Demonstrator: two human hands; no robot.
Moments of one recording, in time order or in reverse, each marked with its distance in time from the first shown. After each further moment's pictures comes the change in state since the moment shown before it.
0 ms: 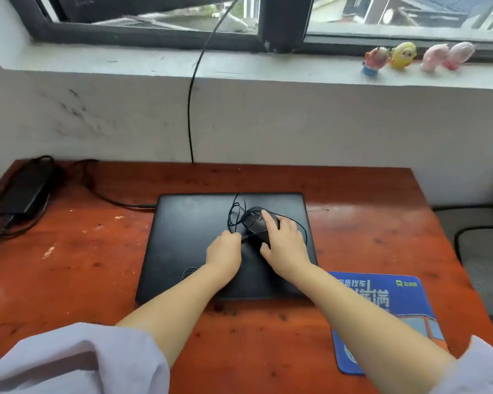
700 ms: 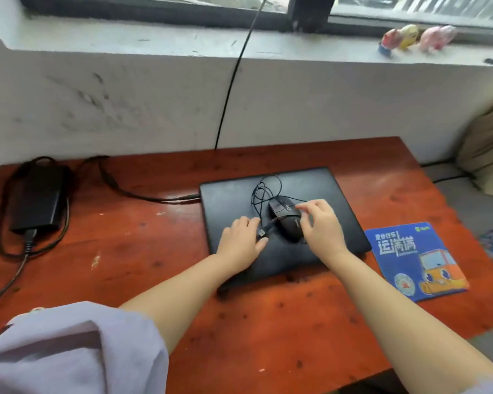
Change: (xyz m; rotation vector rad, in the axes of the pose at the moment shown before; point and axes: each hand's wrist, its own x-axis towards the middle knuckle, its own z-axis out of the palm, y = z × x) left_hand -0.014 -0.136 -0.040 0.003 -0.085 0.461; right_hand -0.029 -0.116 -0.003 0.260 0.333 0.300
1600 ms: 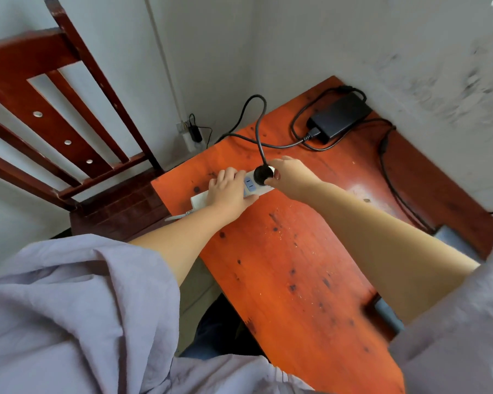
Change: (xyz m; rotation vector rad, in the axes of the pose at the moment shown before) left_hand -0.294 -0.217 0.002 -0.133 0.476 -1.168; right_hand -0.097 -0.352 0.228 -0.270 -1.009 -1.132
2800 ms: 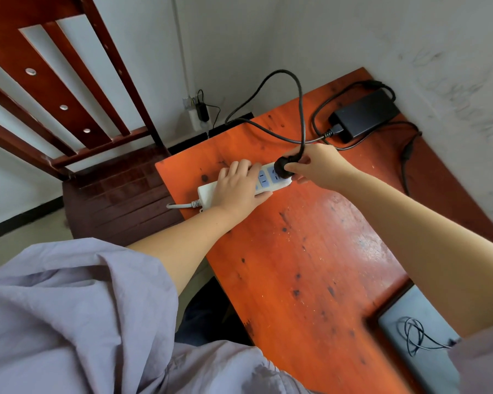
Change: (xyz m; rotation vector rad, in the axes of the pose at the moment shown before) left_hand -0.001 -0.008 0.015 0.022 0.167 0.081; right_hand 0.010 0.003 -0.027 0.263 -0.101 0.074
